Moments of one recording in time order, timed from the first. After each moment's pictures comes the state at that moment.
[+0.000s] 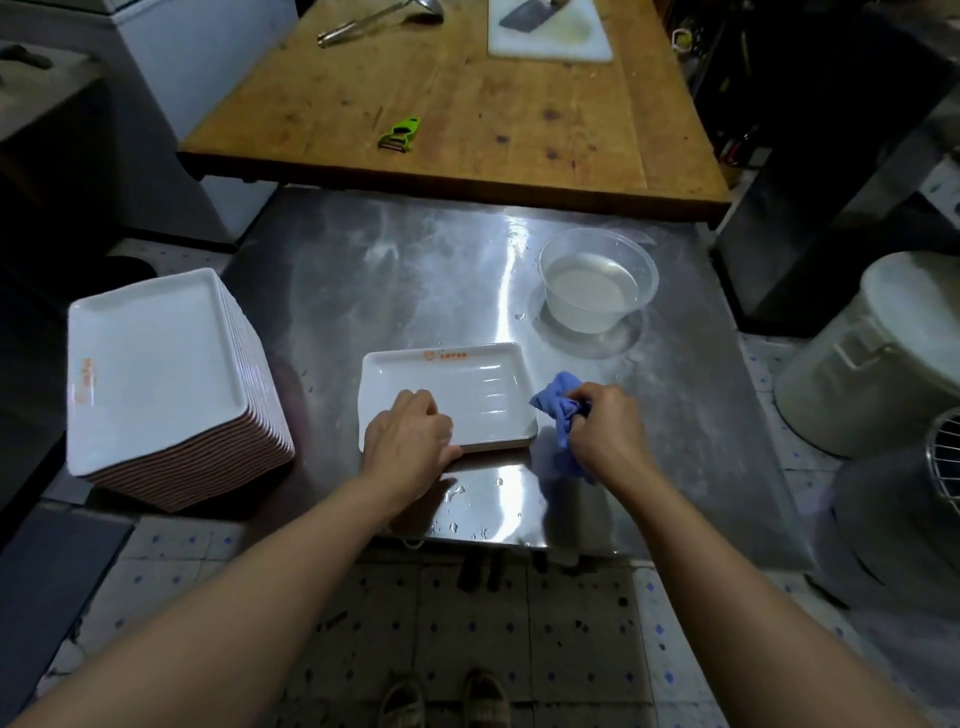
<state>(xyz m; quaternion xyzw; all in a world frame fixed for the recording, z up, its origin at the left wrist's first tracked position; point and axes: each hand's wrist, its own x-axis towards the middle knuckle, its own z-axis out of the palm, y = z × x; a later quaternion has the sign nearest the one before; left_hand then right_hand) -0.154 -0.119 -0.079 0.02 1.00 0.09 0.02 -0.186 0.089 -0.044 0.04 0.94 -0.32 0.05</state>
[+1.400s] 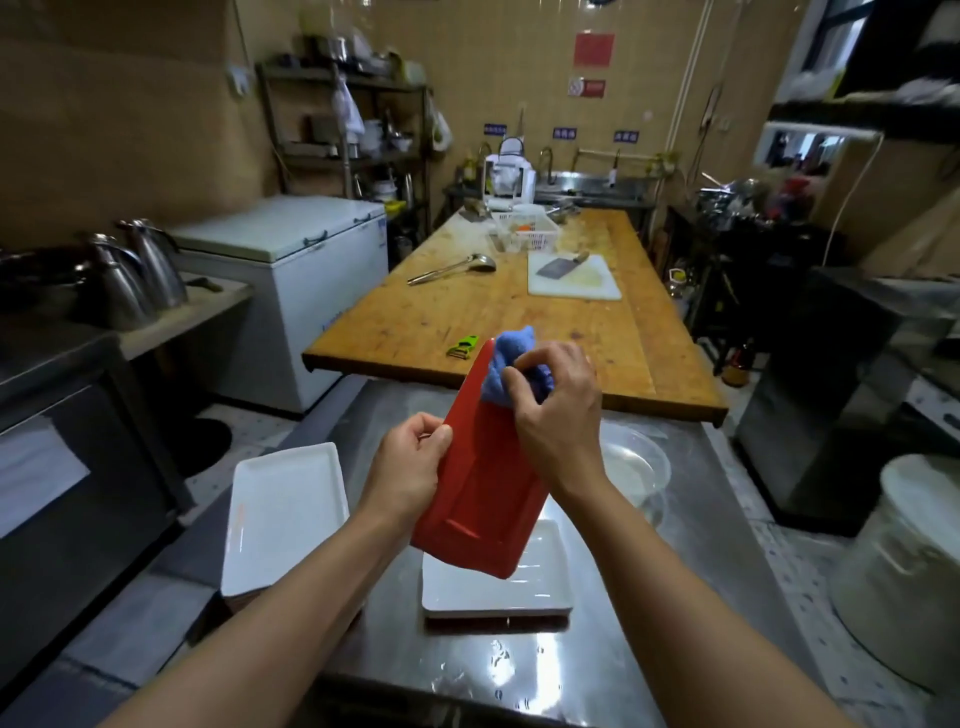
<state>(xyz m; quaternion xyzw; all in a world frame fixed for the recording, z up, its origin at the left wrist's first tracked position) -0.130 -0.156 0.124 -0.11 0.74 0.65 -0.17 -0.179 -0.027 0.167 -0.18 0.80 -0.50 -0.30</state>
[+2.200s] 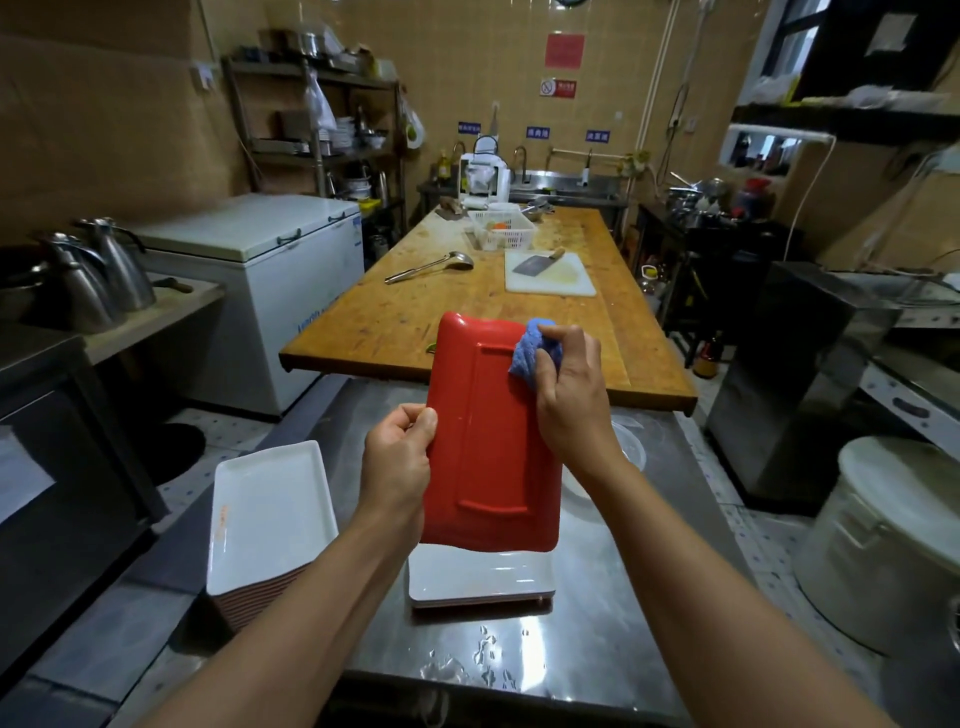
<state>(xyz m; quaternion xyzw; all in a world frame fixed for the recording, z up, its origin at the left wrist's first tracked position) -0.113 -0.133 0.146 -0.14 0.59 0.77 -0.19 -0.191 0.002 0.166 -0.17 0.81 -0.49 -0.26</state>
